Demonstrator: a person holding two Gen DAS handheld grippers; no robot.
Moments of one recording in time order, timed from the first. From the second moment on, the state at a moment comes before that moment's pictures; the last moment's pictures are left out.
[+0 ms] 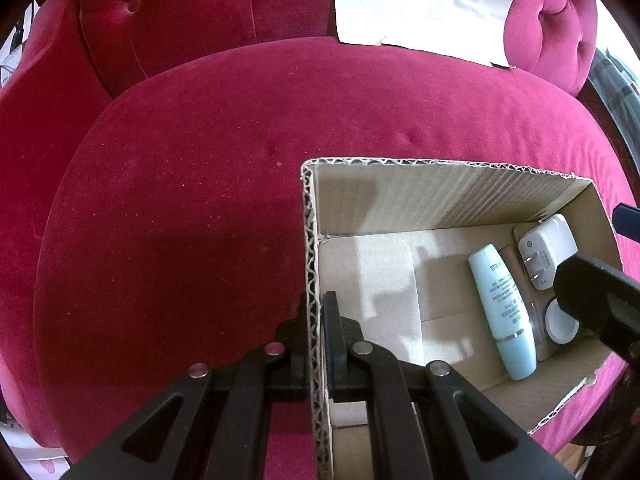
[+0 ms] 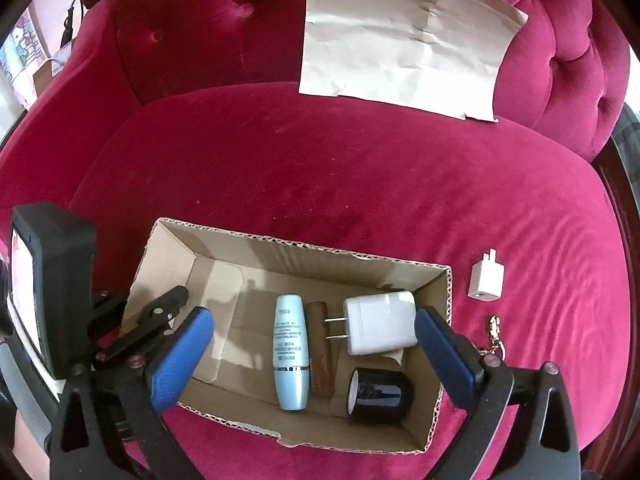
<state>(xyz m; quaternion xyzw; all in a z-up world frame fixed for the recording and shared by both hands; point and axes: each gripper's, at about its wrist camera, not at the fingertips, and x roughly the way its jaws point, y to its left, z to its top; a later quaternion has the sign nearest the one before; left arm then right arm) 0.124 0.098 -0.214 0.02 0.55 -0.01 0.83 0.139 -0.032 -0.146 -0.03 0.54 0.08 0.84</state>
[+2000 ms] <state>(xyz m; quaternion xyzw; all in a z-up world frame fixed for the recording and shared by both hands) 0.125 0.096 -0.213 0.03 0.55 -0.01 0.83 0.184 -0.206 -0.185 0.02 0.55 -0.01 0.84</state>
